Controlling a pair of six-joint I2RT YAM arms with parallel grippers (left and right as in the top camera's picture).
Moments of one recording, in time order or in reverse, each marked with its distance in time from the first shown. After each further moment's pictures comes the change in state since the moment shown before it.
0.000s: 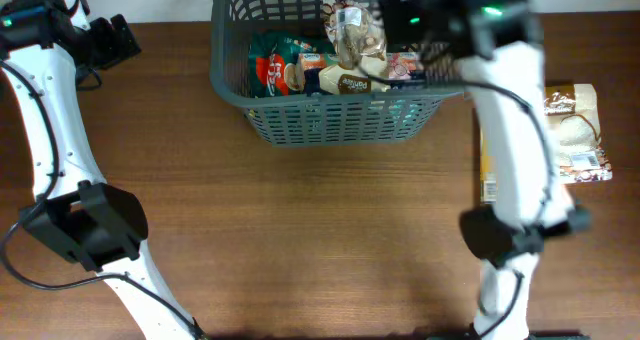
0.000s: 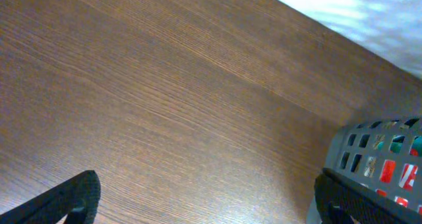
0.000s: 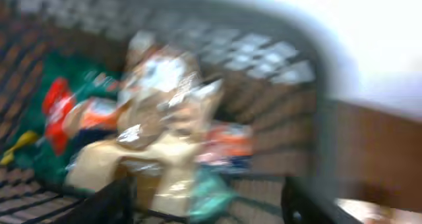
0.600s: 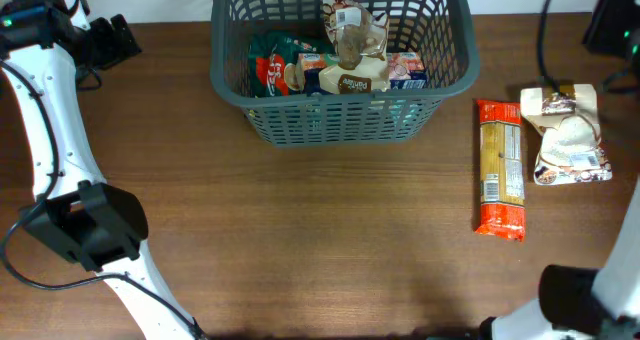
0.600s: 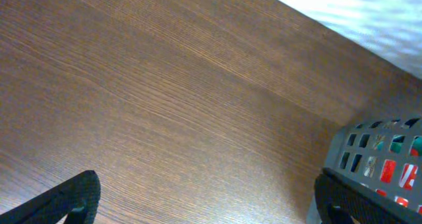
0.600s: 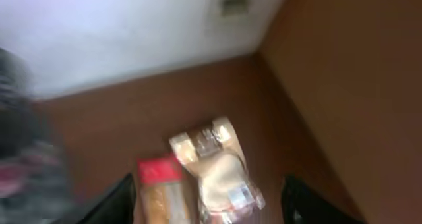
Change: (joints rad) left arm 0.000 0.000 0.000 0.000 0.000 0.000; right arm -0.517 -0.373 -0.389 0.040 0.133 0.043
